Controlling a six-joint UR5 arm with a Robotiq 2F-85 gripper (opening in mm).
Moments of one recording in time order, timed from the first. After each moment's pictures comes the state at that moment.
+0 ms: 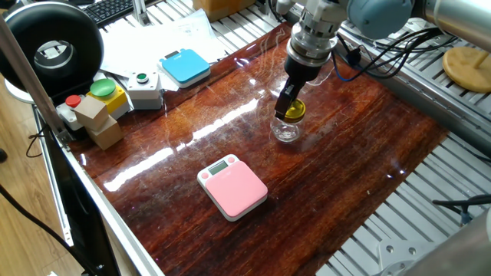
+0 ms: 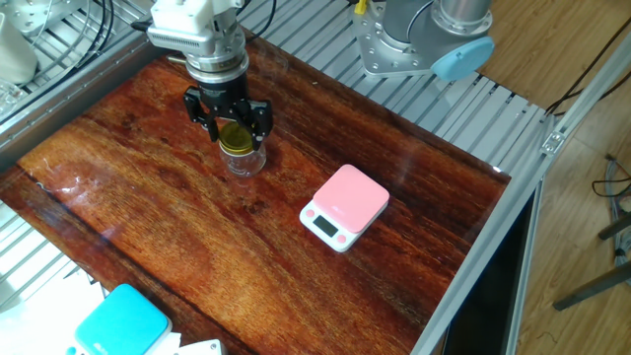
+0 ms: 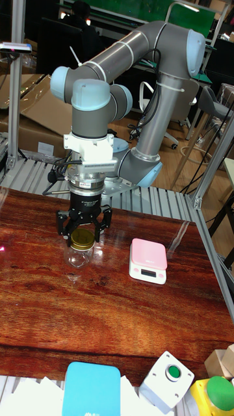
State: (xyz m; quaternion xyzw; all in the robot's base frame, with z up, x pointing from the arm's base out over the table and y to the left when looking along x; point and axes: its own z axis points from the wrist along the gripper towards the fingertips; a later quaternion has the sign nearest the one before) arm 0.496 -0.050 0.072 -0.18 0.98 0.06 0.06
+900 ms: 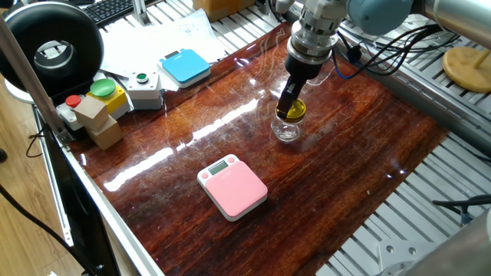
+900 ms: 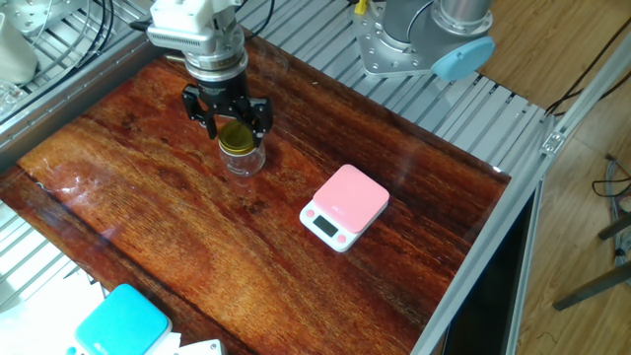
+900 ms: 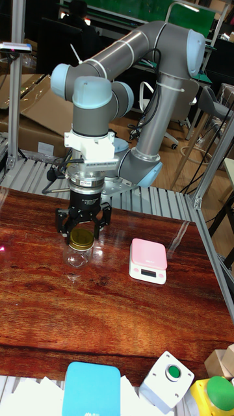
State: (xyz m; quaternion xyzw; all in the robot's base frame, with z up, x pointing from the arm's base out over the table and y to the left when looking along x) arm 0.492 -0.055 0.081 -0.20 0.98 0.05 0.05
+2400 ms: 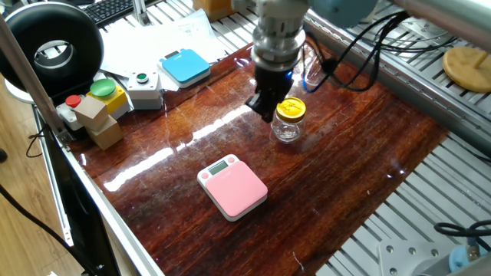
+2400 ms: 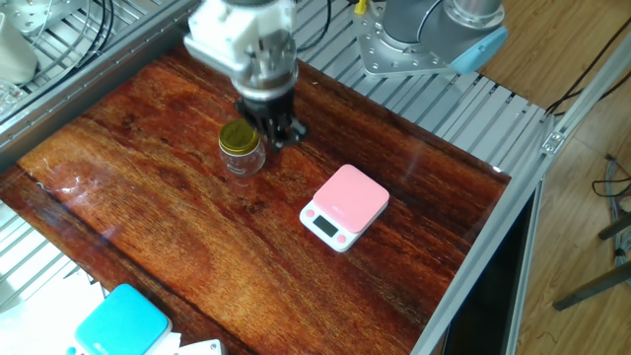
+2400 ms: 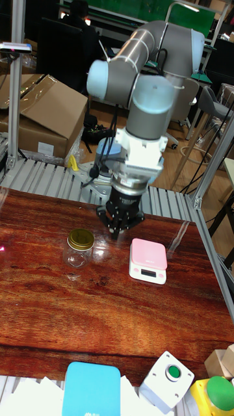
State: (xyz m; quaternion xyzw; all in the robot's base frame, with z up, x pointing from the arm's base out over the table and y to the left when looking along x) arm 0.483 0.027 0.102 -0.03 1.00 0.02 0.00
